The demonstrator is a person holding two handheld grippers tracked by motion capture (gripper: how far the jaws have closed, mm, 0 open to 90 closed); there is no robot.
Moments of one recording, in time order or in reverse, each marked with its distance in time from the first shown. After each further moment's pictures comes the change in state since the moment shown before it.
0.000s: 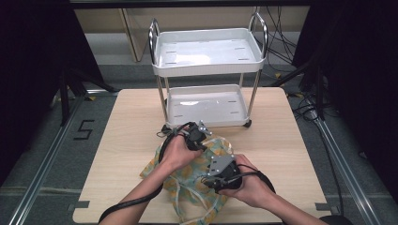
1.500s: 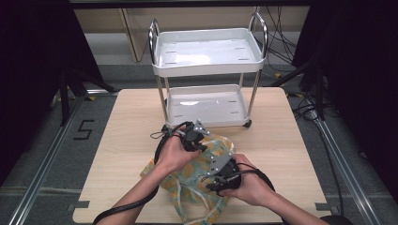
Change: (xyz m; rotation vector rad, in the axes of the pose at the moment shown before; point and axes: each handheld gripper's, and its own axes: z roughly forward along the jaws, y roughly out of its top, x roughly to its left) left arm -0.006 -0.001 -0.020 -0.071 -0.019 -0.008; right arm -0.007 -0.003 0.006 0.066 0.038 -0.013
